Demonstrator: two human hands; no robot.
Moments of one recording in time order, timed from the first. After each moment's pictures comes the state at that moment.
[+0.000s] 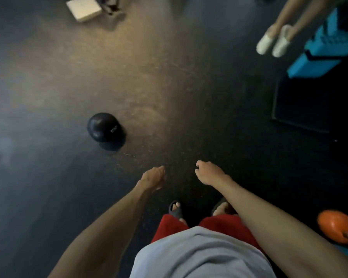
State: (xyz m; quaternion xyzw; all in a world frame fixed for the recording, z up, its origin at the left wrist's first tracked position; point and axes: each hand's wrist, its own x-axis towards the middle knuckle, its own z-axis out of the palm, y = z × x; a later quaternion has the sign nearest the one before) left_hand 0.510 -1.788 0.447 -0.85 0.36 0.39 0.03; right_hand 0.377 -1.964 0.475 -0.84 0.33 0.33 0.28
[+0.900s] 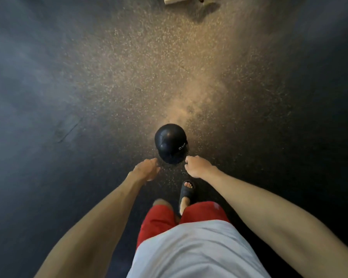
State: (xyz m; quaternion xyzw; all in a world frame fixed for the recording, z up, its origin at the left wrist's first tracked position) left_hand 0.996 -1.569 0.425 -0.89 0.18 0.42 -0.02; right_hand 0.920 -1.774 0.439 -0.88 0.14 0.38 0.23
